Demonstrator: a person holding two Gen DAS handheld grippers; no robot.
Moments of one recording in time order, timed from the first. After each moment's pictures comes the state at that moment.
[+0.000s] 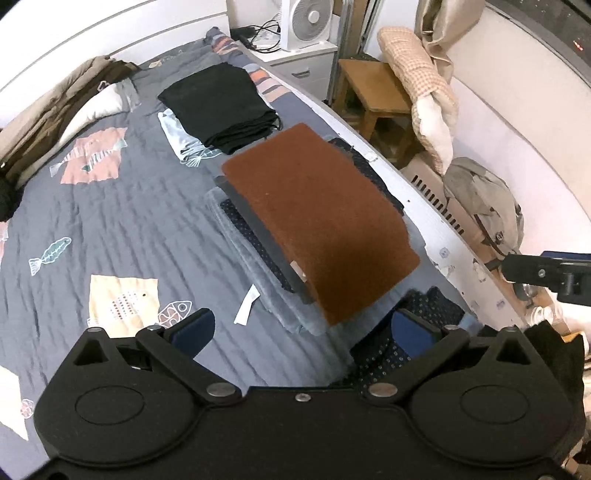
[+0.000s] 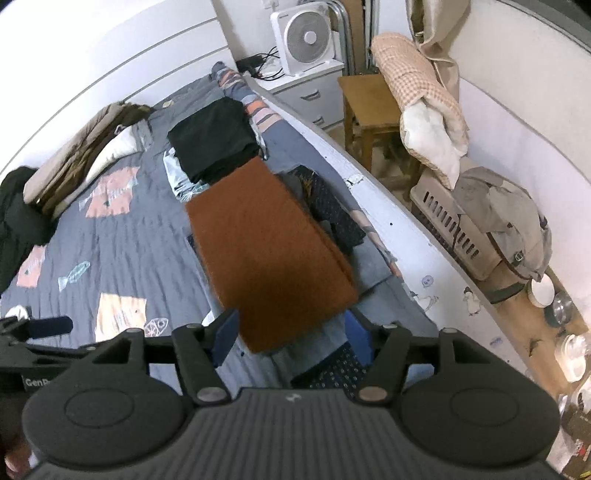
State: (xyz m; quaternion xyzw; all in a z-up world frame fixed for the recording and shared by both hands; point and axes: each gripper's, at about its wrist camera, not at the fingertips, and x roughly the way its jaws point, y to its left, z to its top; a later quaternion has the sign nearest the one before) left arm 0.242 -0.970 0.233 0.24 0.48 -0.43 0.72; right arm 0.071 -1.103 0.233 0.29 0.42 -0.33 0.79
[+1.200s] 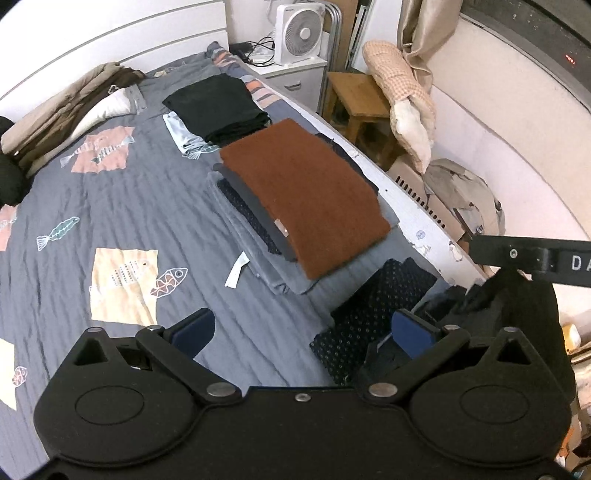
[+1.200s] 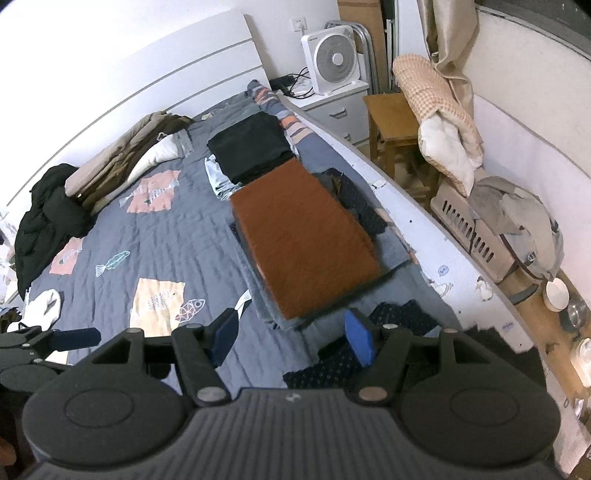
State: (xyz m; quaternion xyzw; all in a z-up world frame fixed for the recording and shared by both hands) left arm 0.169 -0.878 0.246 0.22 0.45 -0.44 0.74; right arm 0.016 -1.020 0.256 0.29 0.38 -0.31 0.82
